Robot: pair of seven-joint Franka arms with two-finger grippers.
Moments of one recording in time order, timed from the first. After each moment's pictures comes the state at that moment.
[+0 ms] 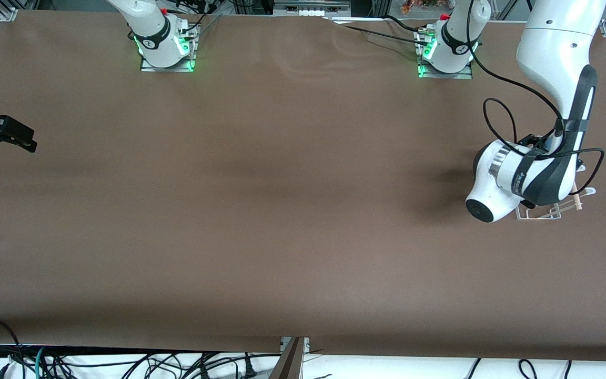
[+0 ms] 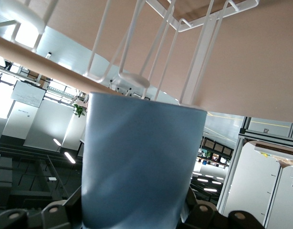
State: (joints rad) left arm -0.03 0.59 -0.11 -1.71 0.91 1.14 0.25; right arm 0.00 0.13 -0.03 -1.43 -0.08 1.54 -0.02
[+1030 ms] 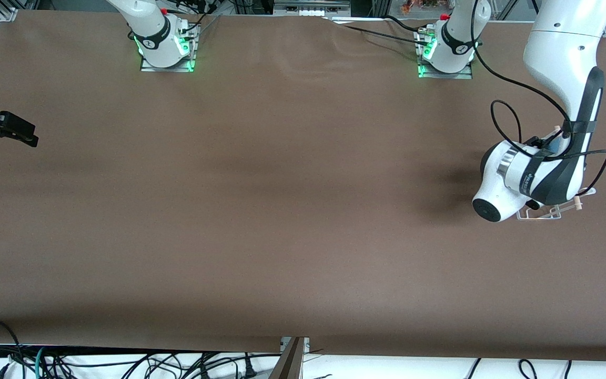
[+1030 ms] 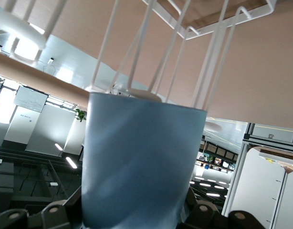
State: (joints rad) left arm 0.01 0.59 -0.12 -1.73 0.94 1.18 0.25; right arm 0.00 0.13 -0.03 -1.42 -0.07 1.52 -0.02
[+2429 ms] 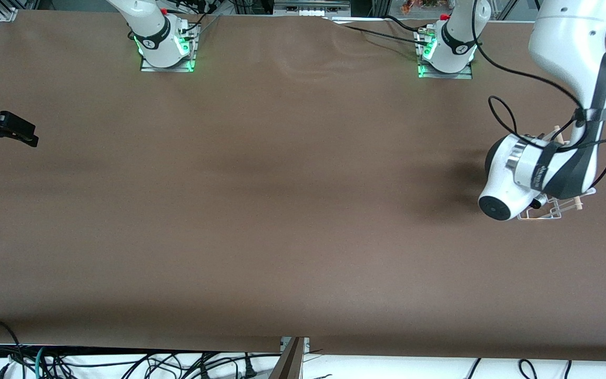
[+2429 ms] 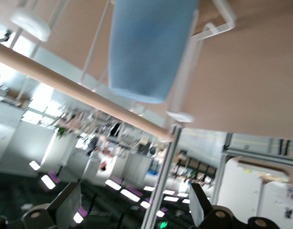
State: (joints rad) left arm 0.01 0.51 -0.14 -1.68 0.76 1.19 0.25; right arm 0.00 0.13 -0.03 -1.42 -0.07 1.52 -0.02
